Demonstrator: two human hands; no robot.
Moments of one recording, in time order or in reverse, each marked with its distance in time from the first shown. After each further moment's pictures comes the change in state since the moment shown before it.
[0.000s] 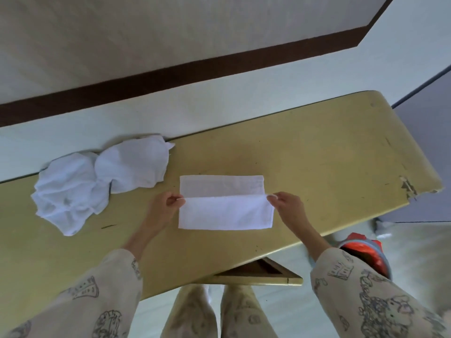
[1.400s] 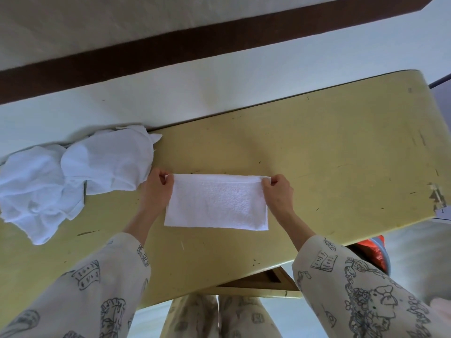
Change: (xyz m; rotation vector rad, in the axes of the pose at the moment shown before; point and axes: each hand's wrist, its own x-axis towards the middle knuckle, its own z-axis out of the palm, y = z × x) left_hand 0.080 0.012 0.027 0.045 0.158 -0.184; right_hand 0.078 -0.023 0.037 0.078 0.062 0.218
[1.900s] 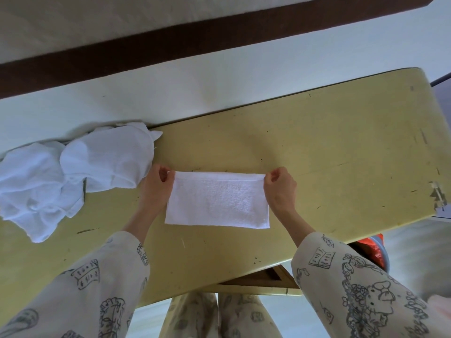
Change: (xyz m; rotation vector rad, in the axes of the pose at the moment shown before) left_hand 0.001 -0.004 -0.001 -0.052 0.024 0.037; right_hand 0.004 0.000 0.005 -0.127 0.131 -0.104
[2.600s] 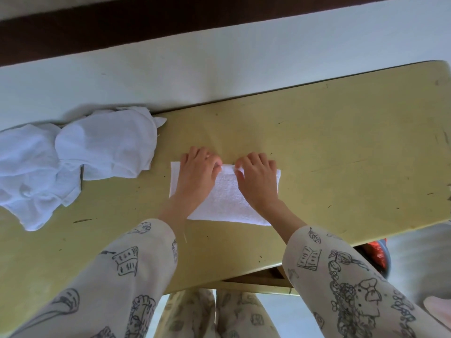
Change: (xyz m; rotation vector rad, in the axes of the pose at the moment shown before) left_hand -0.006 0.028 0.052 0.488 0.014 0.643; right_hand -0.008 -0.020 0.050 -0.415 0.075 -0.745
